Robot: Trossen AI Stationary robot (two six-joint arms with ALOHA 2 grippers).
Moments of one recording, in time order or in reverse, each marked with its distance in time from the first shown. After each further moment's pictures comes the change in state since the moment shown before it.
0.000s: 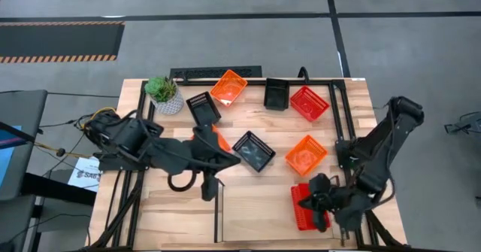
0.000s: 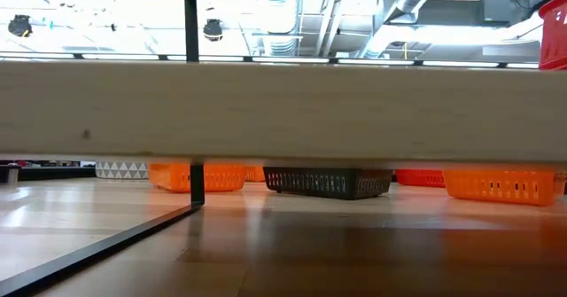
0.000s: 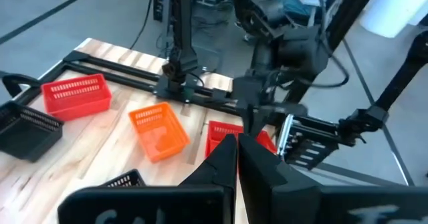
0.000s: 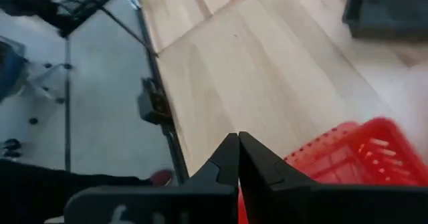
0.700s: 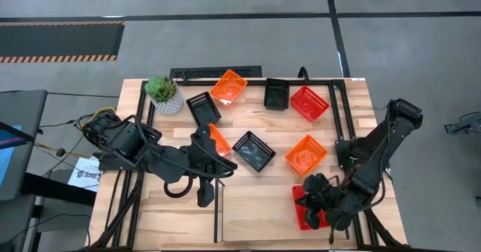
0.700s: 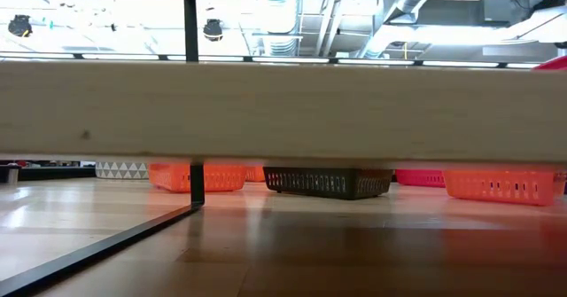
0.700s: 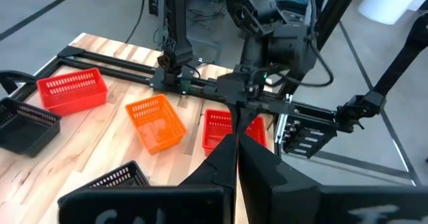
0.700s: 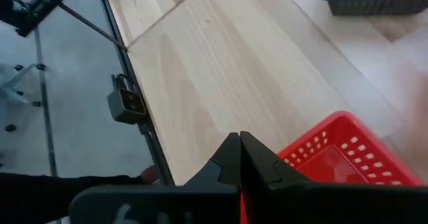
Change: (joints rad) left arm -0.035 0.003 0.000 -0.035 -0.009 -0.002; right arm -0.024 0.033 0.000 -0.037 -0.061 0.080
